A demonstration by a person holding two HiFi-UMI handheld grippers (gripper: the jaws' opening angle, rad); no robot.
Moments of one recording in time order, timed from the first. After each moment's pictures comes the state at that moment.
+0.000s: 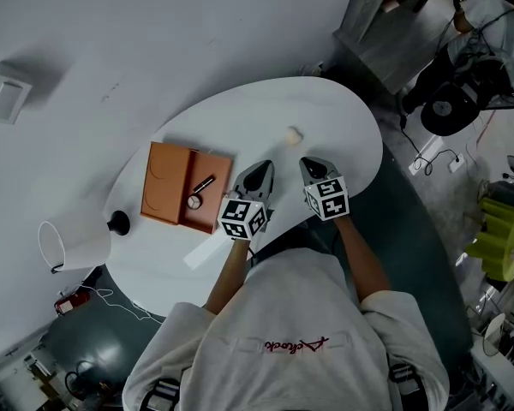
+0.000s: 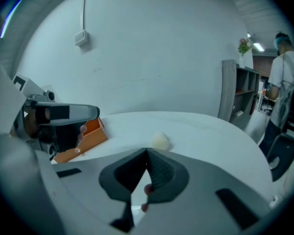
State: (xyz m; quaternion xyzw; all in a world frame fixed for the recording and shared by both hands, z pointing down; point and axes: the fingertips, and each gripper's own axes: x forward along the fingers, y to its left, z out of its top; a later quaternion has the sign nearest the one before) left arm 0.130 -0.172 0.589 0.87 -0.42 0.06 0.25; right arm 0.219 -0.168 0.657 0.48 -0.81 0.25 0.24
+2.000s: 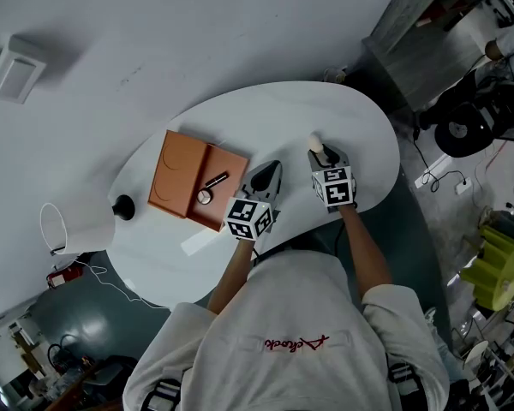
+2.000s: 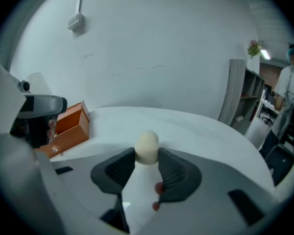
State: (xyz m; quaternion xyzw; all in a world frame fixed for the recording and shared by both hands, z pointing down) left arm 0.101 -0.190 0.598 0.85 -0.45 0.05 0.26; right arm 0.210 -0.228 0.691 0.48 -0.79 0.23 0.30
